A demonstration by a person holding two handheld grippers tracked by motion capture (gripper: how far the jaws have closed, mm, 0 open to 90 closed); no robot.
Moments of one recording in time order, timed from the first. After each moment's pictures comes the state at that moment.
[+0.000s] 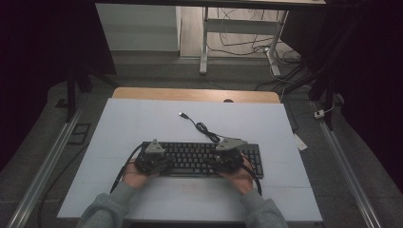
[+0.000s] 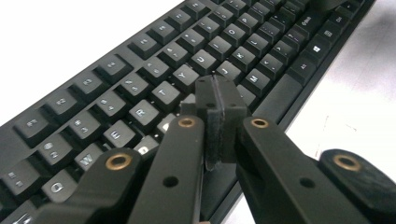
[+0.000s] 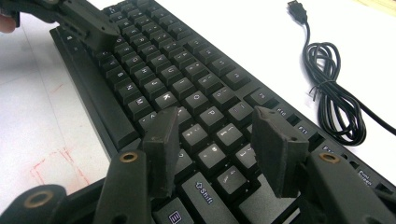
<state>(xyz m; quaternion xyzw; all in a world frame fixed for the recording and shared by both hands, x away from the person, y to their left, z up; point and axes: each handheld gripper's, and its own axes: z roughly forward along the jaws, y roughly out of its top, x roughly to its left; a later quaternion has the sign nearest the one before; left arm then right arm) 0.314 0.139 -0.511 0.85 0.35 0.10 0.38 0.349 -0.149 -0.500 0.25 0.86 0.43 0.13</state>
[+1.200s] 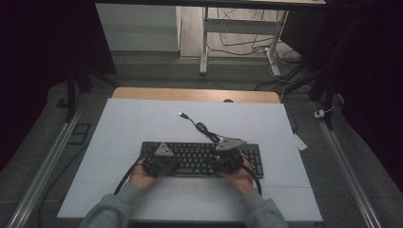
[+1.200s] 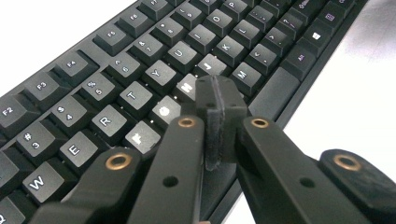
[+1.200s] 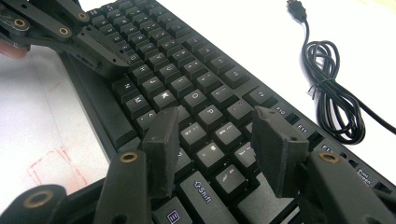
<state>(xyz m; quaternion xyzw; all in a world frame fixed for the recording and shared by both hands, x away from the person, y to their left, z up) 0.317 0.120 -0.521 0.86 0.34 0.10 0.36 0.349 -0.149 -0.501 0.25 0.86 0.43 0.13</state>
